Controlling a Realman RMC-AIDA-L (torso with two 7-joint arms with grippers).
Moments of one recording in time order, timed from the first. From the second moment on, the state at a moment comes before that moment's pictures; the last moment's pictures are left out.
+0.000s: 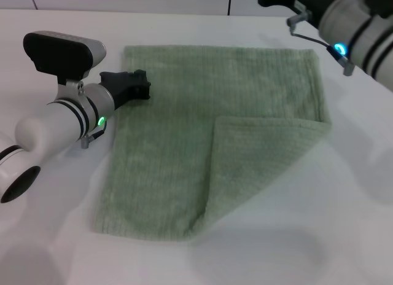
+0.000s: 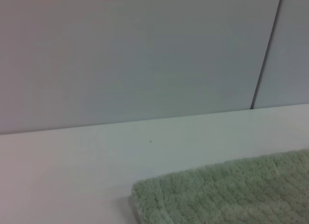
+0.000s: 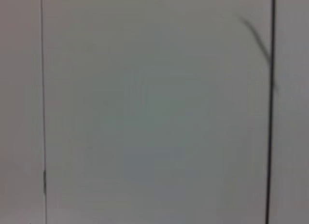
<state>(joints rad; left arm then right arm) -0.67 -2.06 -1.09 -0.34 2.89 0.32 -0.50 0.43 2.03 -1.92 -1.17 -0.25 -0.10 0.64</state>
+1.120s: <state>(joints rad) -0.67 -2.06 -1.09 -0.36 2.89 0.33 -0.50 0.61 2.07 -1.61 -1.30 0.79 0.83 -0.48</state>
